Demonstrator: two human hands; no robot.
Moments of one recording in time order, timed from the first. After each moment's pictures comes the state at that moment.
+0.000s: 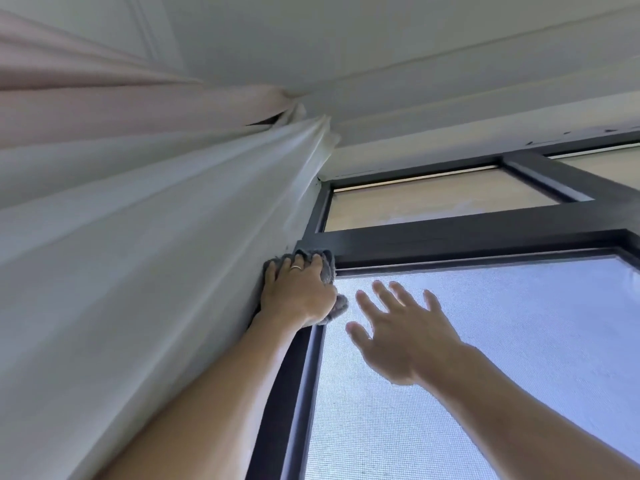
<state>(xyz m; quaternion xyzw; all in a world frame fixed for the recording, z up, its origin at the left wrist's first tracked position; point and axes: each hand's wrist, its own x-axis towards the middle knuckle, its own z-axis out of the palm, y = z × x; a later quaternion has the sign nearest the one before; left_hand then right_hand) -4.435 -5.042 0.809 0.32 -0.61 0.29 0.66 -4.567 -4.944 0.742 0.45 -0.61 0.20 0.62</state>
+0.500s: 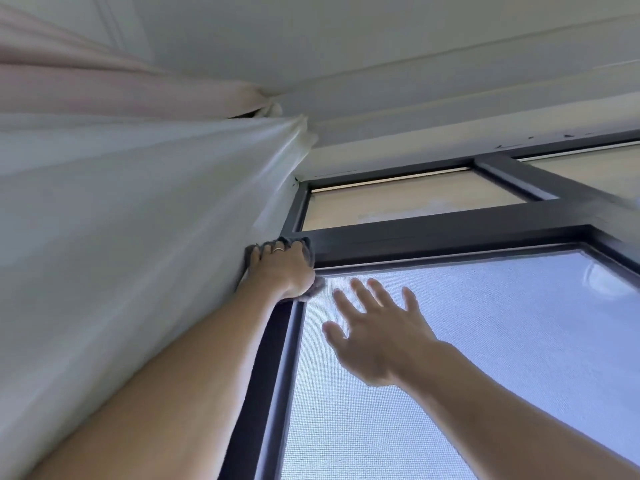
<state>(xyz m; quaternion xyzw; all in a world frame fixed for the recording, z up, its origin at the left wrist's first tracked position) -4.437 -5.024 0.841 0.32 -0.63 0.26 0.66 -4.569 -4.950 0.744 0.45 -0.61 0.21 0.61</state>
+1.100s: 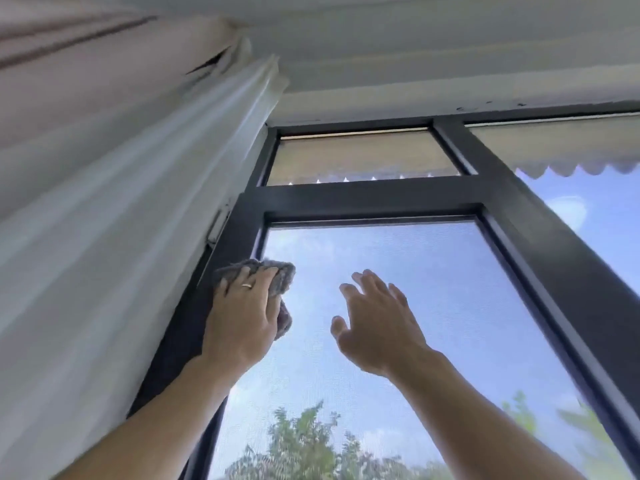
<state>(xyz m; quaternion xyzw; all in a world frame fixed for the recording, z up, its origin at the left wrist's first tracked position) -4.463 -5.006 0.655 0.18 -0.63 0.25 0.72 -4.598 -4.869 0.642 0.50 -0.58 0.30 0.57</state>
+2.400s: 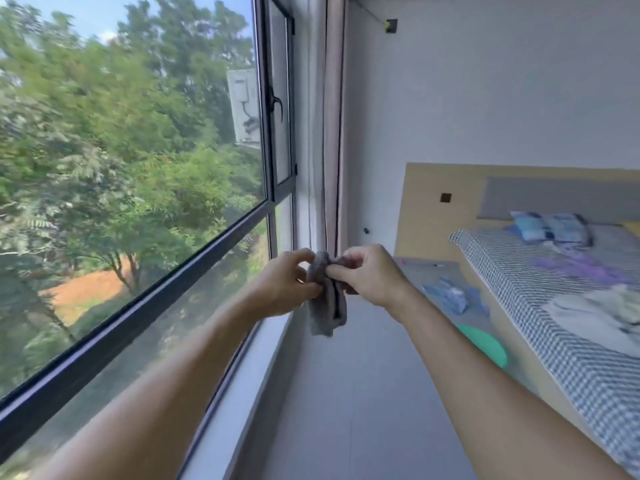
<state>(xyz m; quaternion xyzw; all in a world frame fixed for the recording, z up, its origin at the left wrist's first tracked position) -4.863 -4.132 0.130 -0.37 -0.83 -0.40 -0.10 -4.789 -3.973 0.125 -0.10 -0.83 0.51 0.19</state>
